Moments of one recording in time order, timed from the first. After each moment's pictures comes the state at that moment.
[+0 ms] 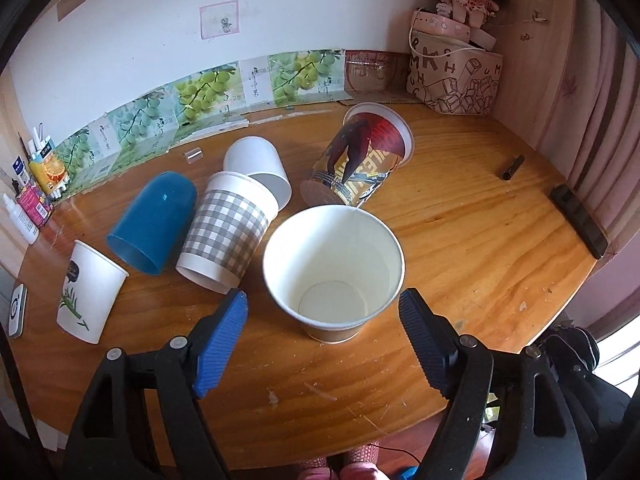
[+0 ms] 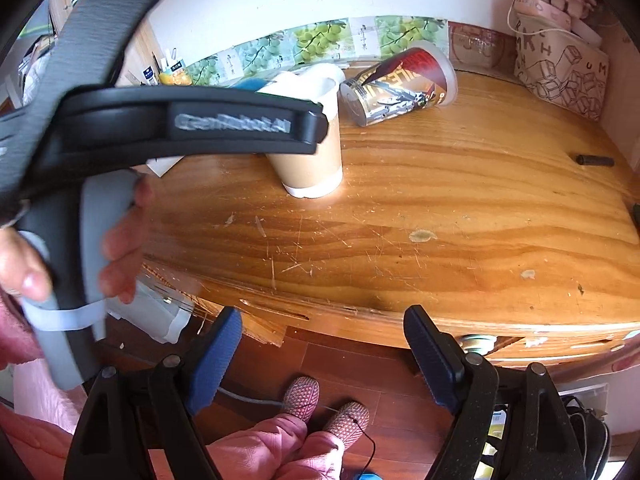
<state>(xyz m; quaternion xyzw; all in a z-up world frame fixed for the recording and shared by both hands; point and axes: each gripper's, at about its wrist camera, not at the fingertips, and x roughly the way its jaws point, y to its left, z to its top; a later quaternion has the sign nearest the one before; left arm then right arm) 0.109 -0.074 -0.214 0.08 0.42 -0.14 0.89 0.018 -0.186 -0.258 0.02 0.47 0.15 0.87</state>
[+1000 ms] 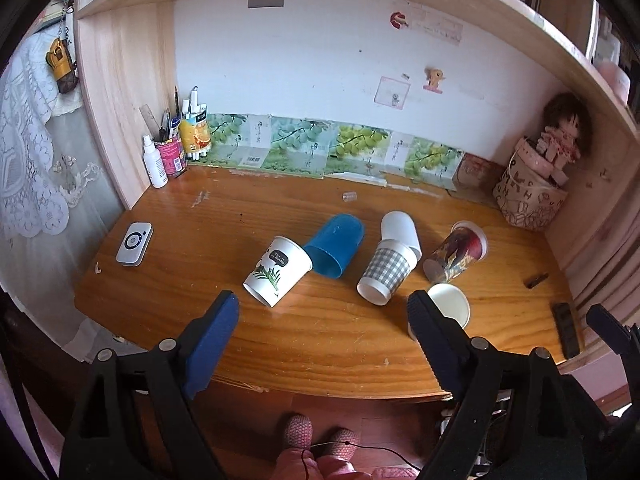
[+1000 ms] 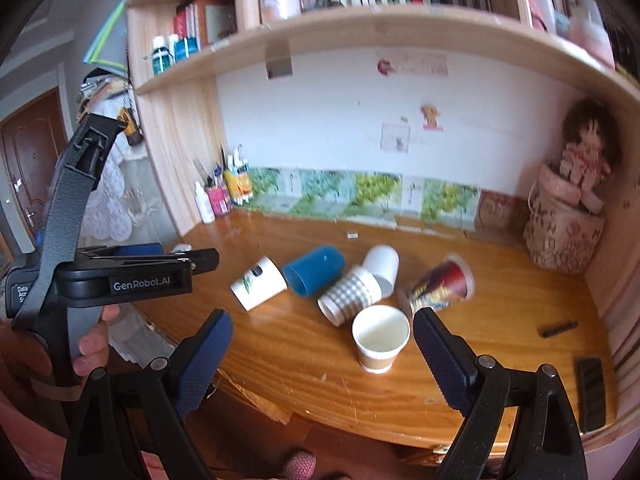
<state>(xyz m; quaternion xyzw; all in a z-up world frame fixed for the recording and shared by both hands) 0.050 0.086 -0.070 -0.07 0.40 0.00 0.91 0.005 -0.121 -0.051 -0.03 0.32 0.19 0.93</state>
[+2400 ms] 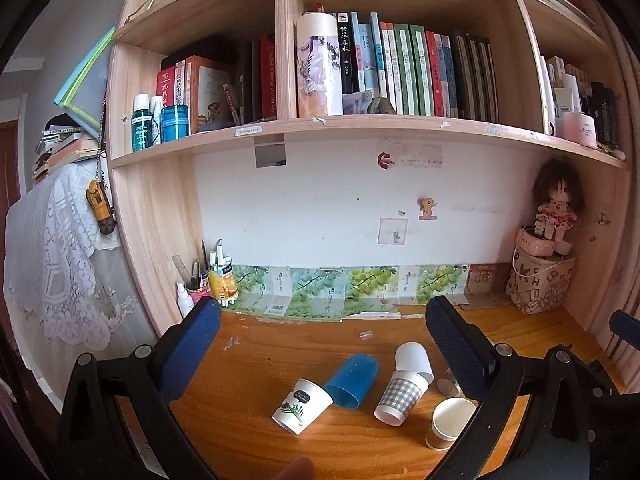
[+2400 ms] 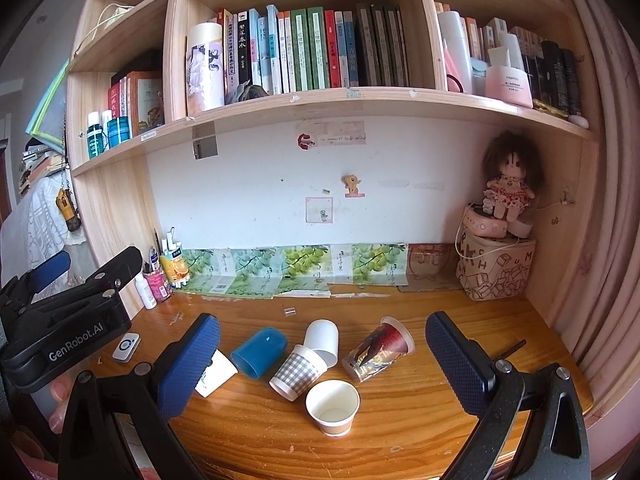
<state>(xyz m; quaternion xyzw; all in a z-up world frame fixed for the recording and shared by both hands) 0.024 0.055 -0.009 0.01 0.15 0.05 0.99 0.014 -0.137 -0.014 0.02 0.22 0.05 0.97</state>
